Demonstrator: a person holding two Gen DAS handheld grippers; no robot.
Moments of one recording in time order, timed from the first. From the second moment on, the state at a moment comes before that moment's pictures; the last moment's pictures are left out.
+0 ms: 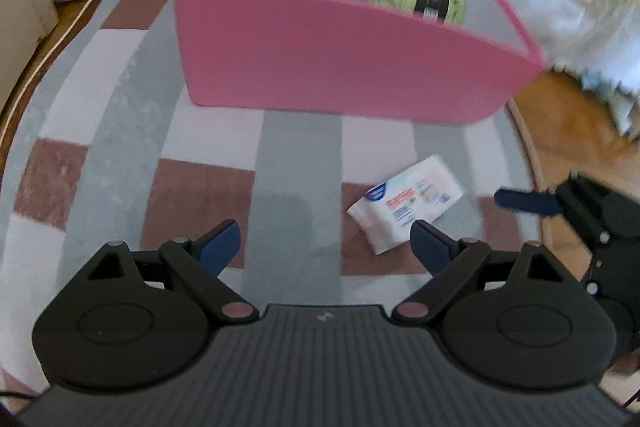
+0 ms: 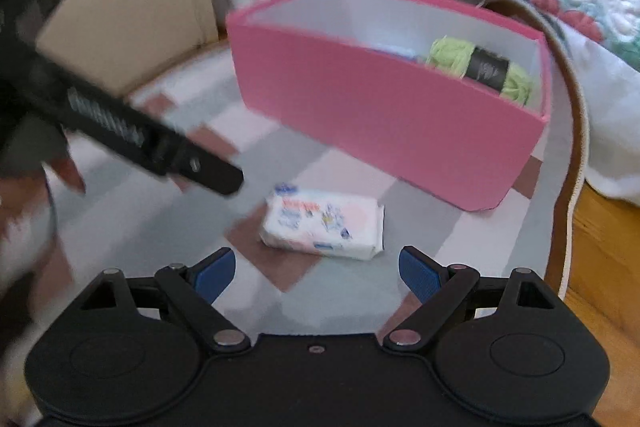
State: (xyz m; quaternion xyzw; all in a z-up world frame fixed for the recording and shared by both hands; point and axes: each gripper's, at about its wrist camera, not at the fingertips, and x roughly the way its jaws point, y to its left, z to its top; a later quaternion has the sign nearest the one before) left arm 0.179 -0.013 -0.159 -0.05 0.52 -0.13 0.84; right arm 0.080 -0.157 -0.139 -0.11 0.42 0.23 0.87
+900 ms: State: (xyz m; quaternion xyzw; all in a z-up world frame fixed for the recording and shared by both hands) left arm 0.188 -0.014 -0.190 -0.15 0.50 -0.20 0.83; right arm 0.089 -0.136 -0.176 -0.10 0.43 0.22 0.87
